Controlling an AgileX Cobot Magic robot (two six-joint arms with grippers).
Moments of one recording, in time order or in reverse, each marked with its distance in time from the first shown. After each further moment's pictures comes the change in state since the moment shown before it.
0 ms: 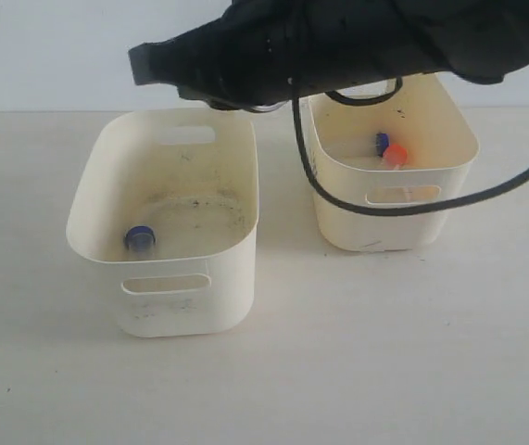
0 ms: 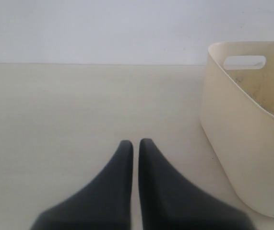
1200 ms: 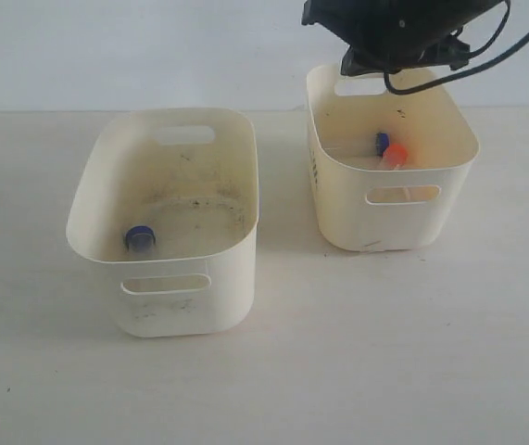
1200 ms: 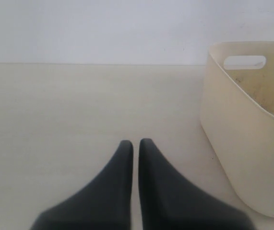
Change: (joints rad) left arm 0.000 0.000 0.000 0.000 0.000 0.000; right arm -0.362 0.233 -0.279 -0.609 0.264 0.796
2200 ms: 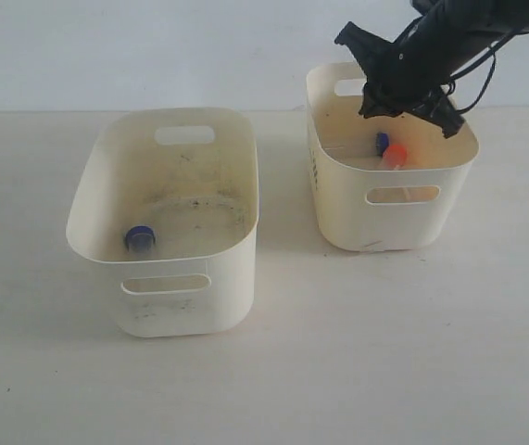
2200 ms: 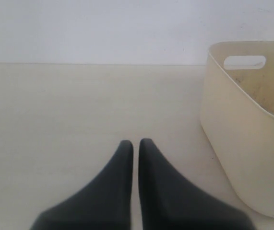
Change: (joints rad) left arm 0.000 0.000 0.000 0.000 0.000 0.000; right arm -0.088 0.185 -0.068 0.015 0.032 0.424
